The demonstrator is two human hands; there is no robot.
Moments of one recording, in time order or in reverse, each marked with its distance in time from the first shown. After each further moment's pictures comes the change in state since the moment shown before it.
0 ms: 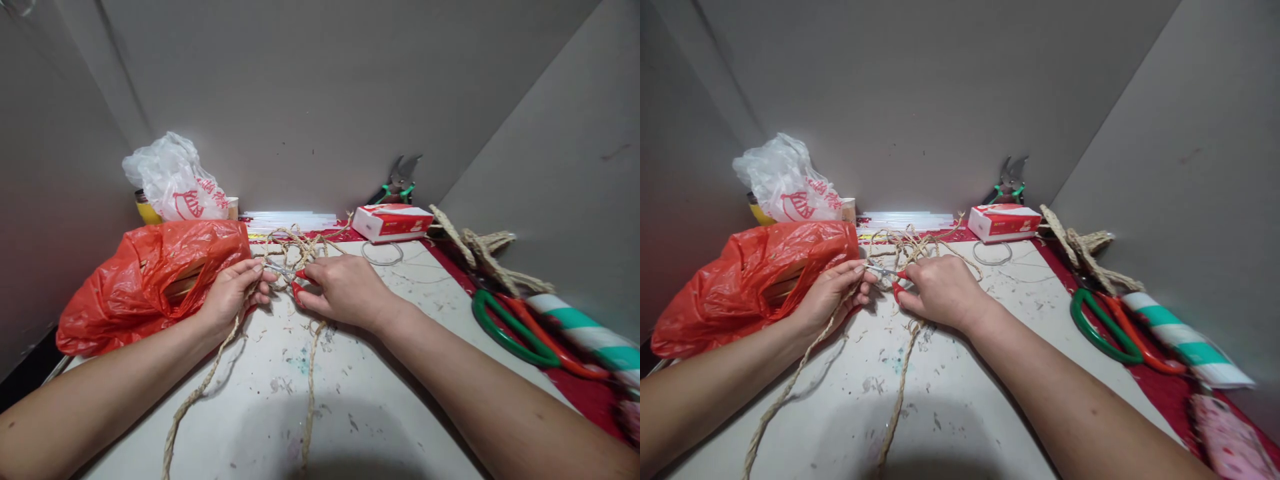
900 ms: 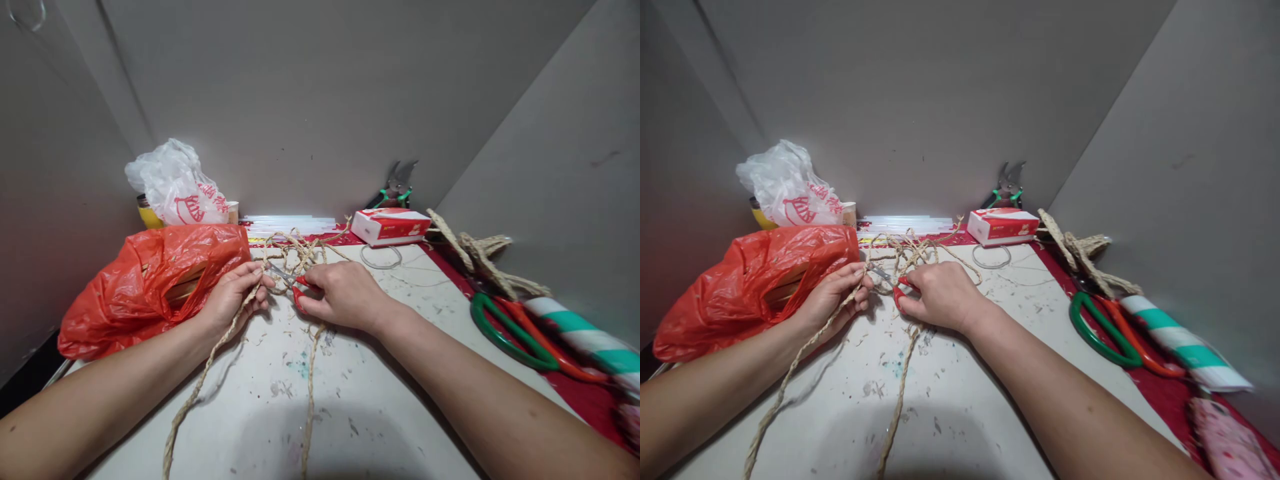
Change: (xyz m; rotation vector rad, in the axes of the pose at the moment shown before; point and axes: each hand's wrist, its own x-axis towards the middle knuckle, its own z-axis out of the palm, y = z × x) left_hand -0.003 0.004 0.003 -0.079 -0.070 -0.047; right_hand -0.001 0.002 0.002 0.108 0.018 0.004
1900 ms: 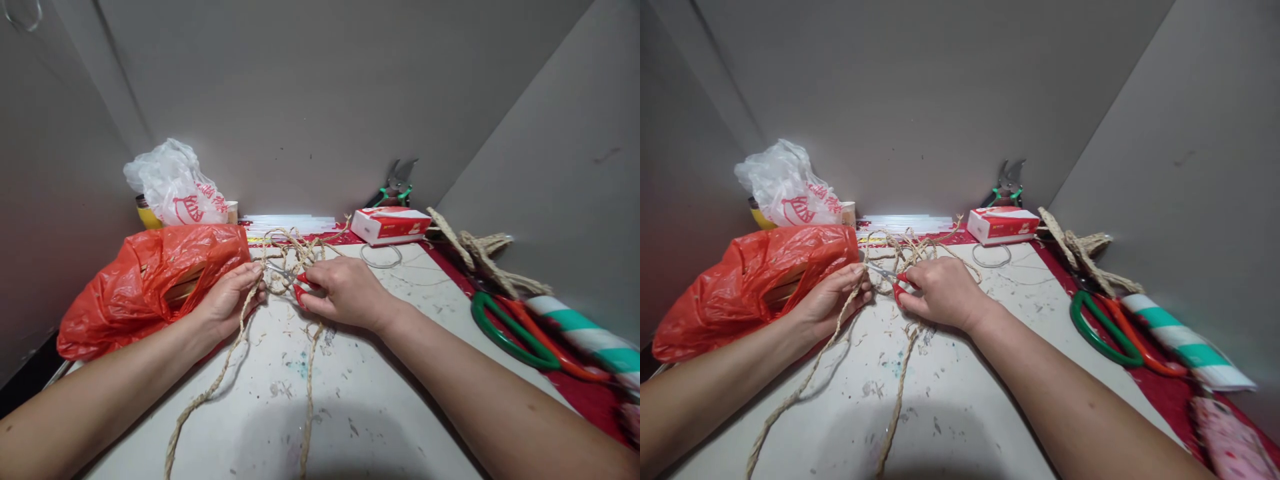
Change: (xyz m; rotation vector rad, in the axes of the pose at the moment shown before) left_hand 0.008 0.001 -0.005 -0.048 -0.020 -0.071; right_hand -0.001 0.009 0.001 0.020 0.090 -0.116
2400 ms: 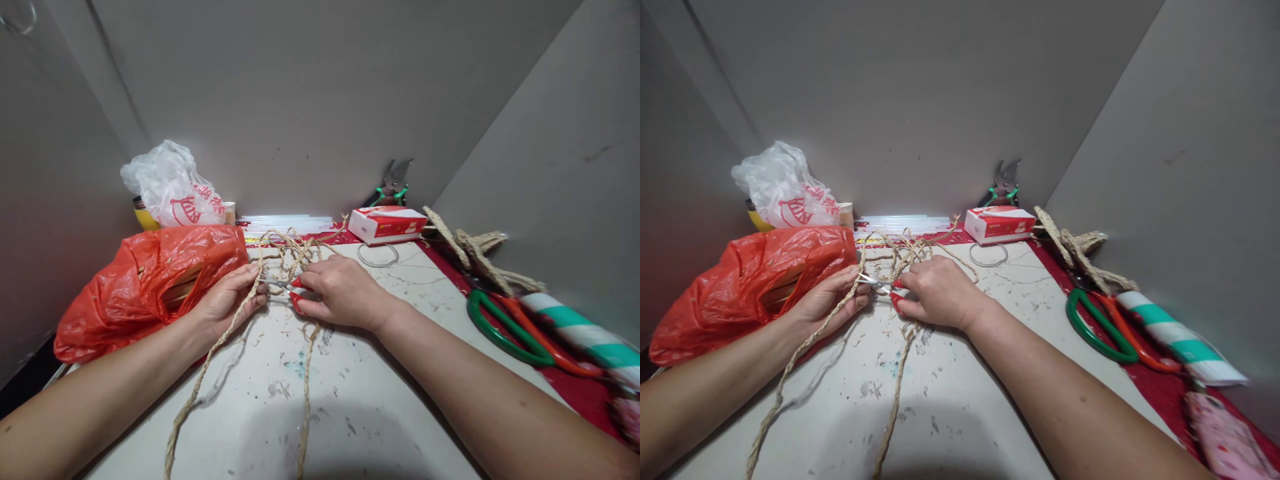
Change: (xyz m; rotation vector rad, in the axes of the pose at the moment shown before) left_hand -0.001 0.003 0.001 -0.088 -0.028 -0.078; right_hand 0.001 0.001 -0.002 -0.059 -0.071 -0.129
